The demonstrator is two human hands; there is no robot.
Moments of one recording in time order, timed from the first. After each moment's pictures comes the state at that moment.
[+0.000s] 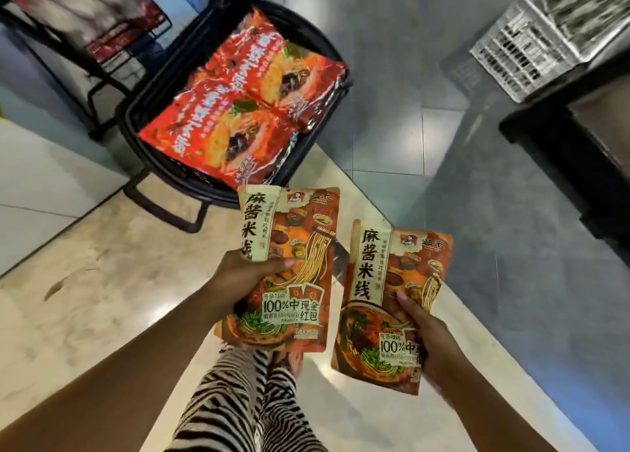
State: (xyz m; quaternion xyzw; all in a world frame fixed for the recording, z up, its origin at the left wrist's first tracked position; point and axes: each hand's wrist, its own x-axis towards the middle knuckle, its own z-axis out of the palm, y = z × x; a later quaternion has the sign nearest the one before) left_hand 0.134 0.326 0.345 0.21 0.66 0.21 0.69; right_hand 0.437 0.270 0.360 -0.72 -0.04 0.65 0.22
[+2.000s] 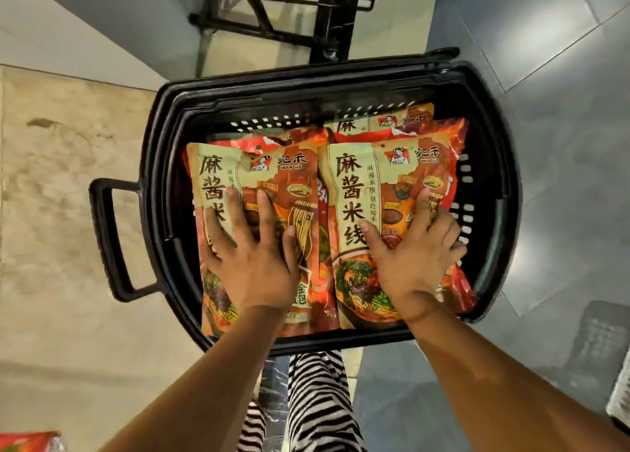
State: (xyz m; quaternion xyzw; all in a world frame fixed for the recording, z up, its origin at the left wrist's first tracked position) left_hand 0.125 0.598 0.185 0.11 0.97 0.00 0.20; right_hand 0.214 0.767 0.165 -0.47 -0.87 0.11 -0.08
